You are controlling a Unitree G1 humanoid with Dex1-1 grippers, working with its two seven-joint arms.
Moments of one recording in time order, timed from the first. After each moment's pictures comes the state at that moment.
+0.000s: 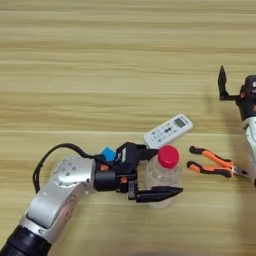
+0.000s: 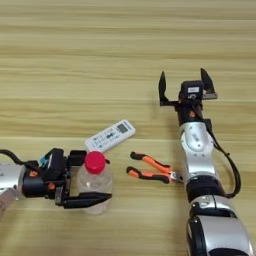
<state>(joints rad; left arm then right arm) -0.02 0.38 -0.38 -0.17 -0.40 0.06 -1.12 -0.46 -0.22 -0.15 0.75 0.03 -0.62 0.03</state>
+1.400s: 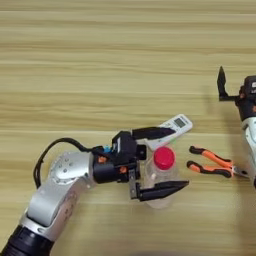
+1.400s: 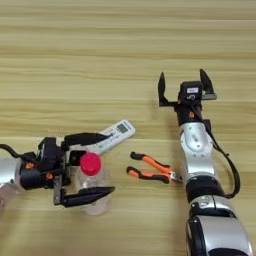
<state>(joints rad) -0.02 0.33 -0.32 -0.26 -0.46 0.04 -1.04 -0.46 -0.22 -0.15 0.75 0.02 -0.62 0.03</state>
